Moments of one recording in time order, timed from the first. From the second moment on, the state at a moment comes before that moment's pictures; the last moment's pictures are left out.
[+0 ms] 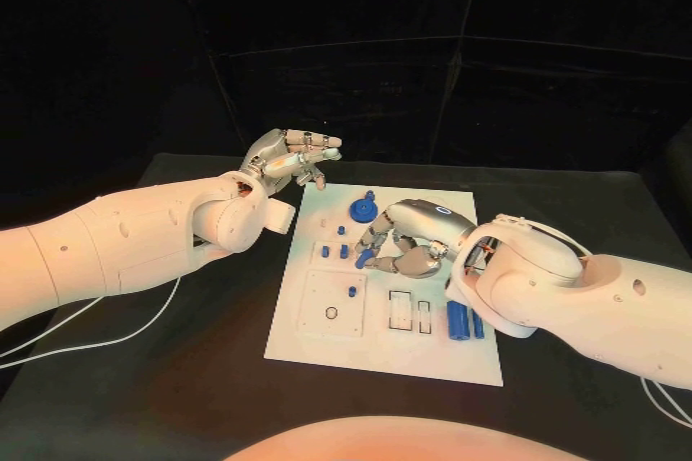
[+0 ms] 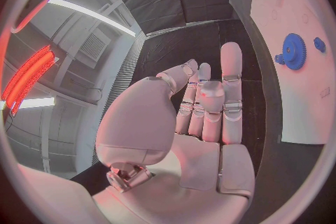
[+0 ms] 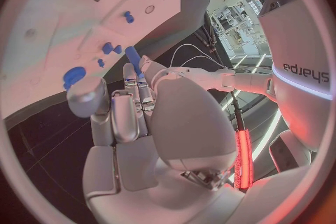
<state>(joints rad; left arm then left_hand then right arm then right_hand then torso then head) 1.22 -0.80 -0.09 1.36 -0.05 -0.21 0.47 1.29 -0.08 0.49 -0.09 0.07 1.03 0.16 0.14 0.07 1.09 0.09 0.36 0.10 1.34 0.00 1.21 0.76 0.17 1.28 0.10 0.69 0.60 1.15 -0.73 -0.03 1.79 -1.47 -0.29 -0.15 1.48 -0.05 0.34 0.07 0.11 1.10 0.13 0.11 0.07 1.15 0.06 0.29 0.07 1.47 -0.02 1.35 1.17 0.12 1.40 0.08 1.18 0.92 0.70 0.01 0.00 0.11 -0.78</state>
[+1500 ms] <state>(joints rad) 1.22 -0.79 -0.09 1.35 -0.05 -0.21 0.47 1.29 -0.08 0.49 -0.09 0.07 1.03 0.16 0.14 0.07 1.09 0.09 0.36 0.10 1.34 0.00 1.21 0.76 0.17 1.28 0.10 0.69 0.60 1.09 -0.57 -0.07 1.67 -1.53 -0.14 -0.15 1.47 -0.06 0.35 0.07 0.12 1.10 0.13 0.11 0.07 1.15 0.06 0.29 0.06 1.47 -0.02 1.35 1.17 0.12 1.40 0.08 1.18 0.92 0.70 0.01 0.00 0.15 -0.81</state>
